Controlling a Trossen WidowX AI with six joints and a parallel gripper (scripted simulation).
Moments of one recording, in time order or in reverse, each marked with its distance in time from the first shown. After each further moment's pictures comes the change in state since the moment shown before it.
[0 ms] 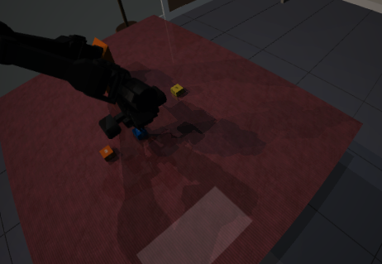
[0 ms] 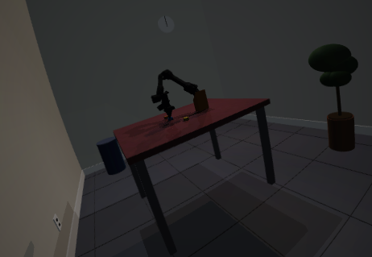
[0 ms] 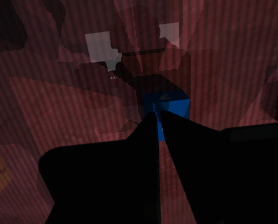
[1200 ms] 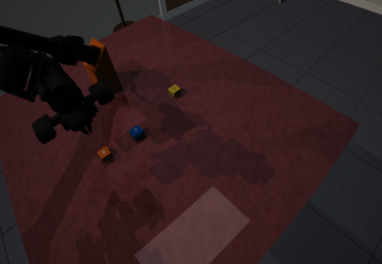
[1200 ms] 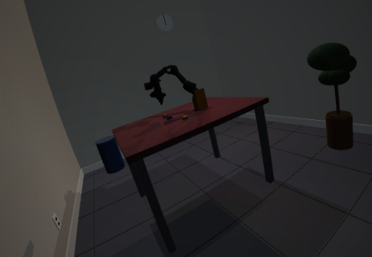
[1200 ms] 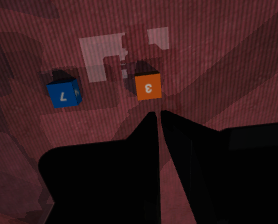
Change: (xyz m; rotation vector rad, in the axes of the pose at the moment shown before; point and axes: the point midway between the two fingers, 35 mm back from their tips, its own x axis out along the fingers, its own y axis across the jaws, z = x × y) arm -0.098 -0.117 -0.005 0.001 -0.014 0.000
